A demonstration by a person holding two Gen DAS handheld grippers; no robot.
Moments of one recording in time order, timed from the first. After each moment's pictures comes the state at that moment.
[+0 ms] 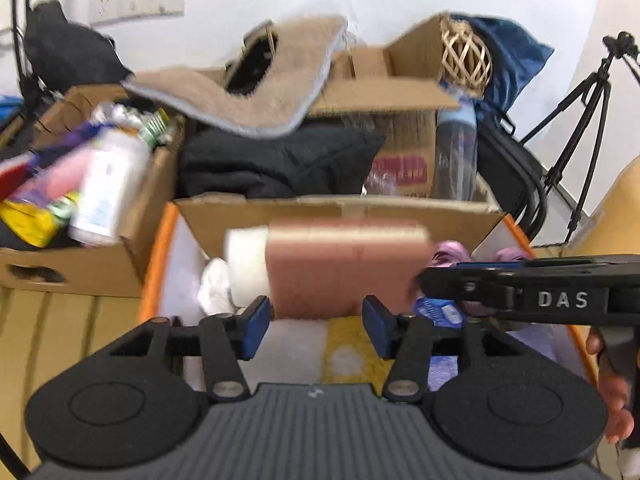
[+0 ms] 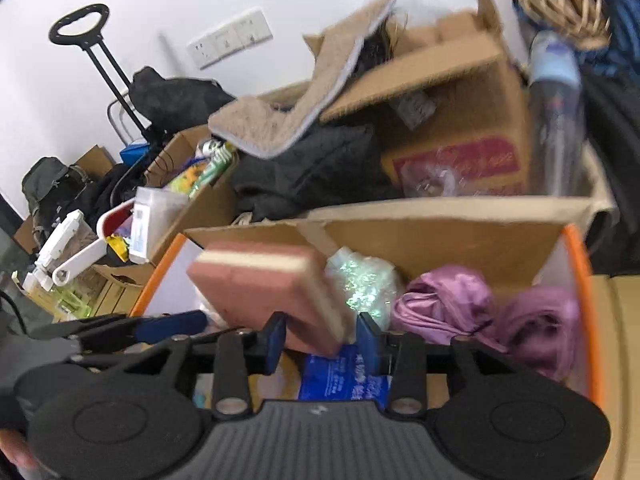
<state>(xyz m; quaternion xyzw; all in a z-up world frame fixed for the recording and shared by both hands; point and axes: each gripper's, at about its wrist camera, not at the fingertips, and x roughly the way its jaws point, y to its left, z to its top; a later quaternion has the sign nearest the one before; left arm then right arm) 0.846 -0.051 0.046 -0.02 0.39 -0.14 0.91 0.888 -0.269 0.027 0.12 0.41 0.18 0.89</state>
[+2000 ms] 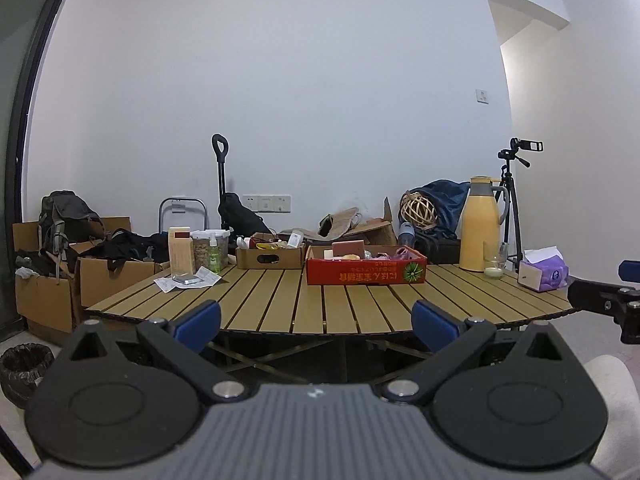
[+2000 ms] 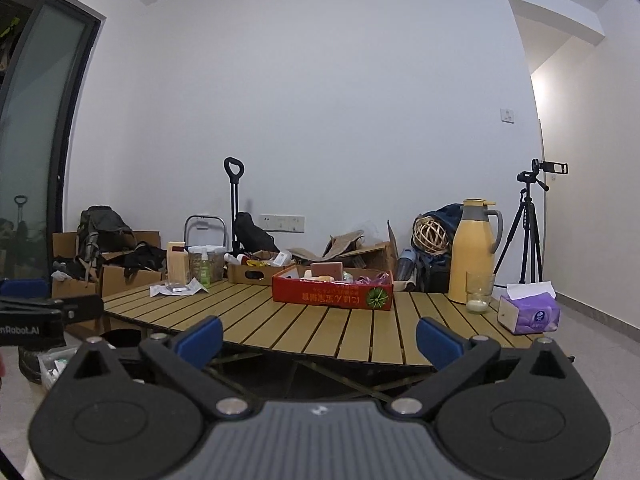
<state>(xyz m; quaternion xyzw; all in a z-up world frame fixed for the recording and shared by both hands) 0.035 0.003 0.057 0.01 0.06 -0.02 1.00 0.020 -0.256 0.039 0.00 0.05 0.07 1.00</state>
